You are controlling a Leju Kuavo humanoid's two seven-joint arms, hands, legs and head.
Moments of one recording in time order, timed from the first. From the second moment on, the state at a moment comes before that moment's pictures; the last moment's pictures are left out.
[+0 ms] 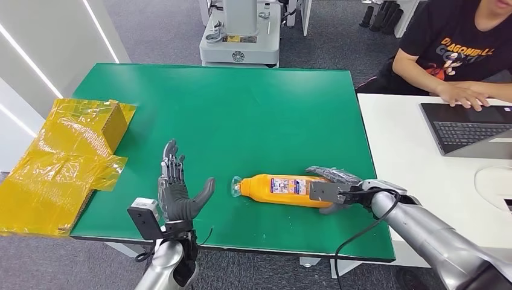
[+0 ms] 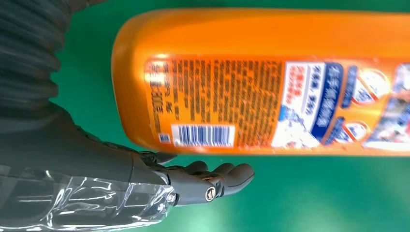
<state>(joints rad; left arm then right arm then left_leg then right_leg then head) -0.16 -0.17 -0.37 -1.22 0.15 0.34 -0.70 -0.80 -0.39 1.03 -0.67 0.23 0.24 -0.34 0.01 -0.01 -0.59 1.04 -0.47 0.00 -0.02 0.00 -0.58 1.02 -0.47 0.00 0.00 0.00</state>
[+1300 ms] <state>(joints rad) -0.18 -0.17 -0.41 -1.19 0.17 0.34 -0.70 -0.72 -0.40 0.95 -0.72 0.32 0.16 -0.32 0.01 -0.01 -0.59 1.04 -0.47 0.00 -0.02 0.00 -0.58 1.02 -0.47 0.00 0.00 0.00</state>
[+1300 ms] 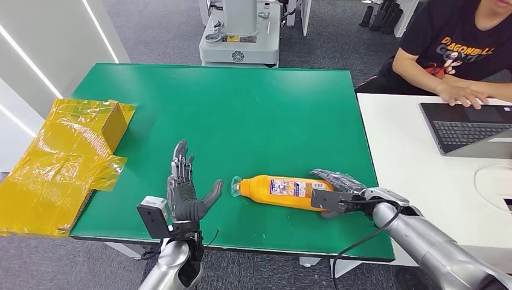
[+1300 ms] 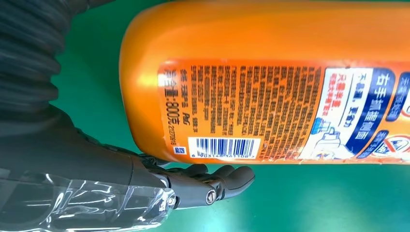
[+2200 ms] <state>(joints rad) -0.19 -0.19 -0.42 -1.16 0.13 0.31 -0.70 -0.89 -0.22 0.98 -0.60 0.41 0.22 -0.43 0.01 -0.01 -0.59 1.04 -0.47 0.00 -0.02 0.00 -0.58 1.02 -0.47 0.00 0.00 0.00</state>
